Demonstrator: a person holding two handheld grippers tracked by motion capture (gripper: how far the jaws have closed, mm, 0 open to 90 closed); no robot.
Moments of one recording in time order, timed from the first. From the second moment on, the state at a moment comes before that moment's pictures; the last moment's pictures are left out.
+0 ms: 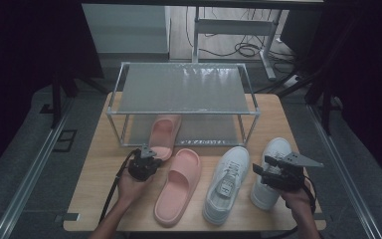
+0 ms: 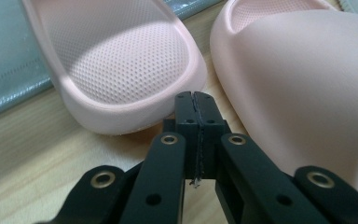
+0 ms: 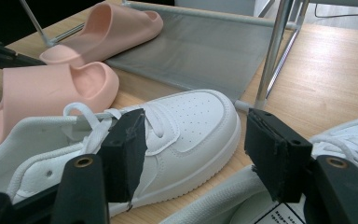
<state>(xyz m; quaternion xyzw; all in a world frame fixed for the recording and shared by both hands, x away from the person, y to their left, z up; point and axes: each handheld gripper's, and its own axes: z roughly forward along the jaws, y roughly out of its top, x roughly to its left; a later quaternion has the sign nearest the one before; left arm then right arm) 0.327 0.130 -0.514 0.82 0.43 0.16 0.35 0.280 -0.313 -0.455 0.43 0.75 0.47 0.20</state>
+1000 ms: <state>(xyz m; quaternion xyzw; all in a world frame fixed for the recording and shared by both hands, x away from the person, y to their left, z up) 0.384 0.110 -0.516 0.81 0.45 0.18 0.34 0.281 -0.315 -0.456 0.43 0.75 0.47 0.20</state>
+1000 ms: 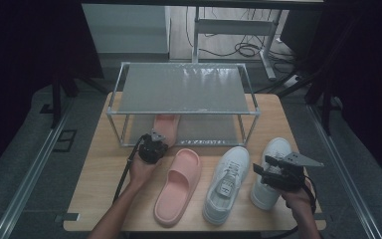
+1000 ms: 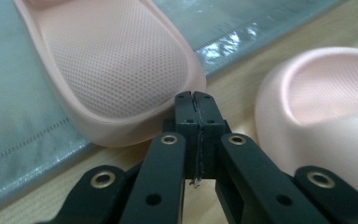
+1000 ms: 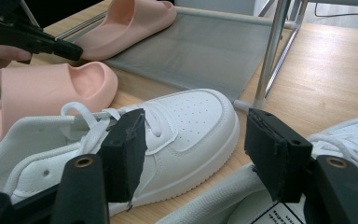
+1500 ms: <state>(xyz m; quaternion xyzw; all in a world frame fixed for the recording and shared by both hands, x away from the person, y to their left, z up) 0.398 0.098 -0.522 0.80 0.46 0.19 0.35 0.281 -0.316 -0.455 0.43 0.75 0.47 0.20</state>
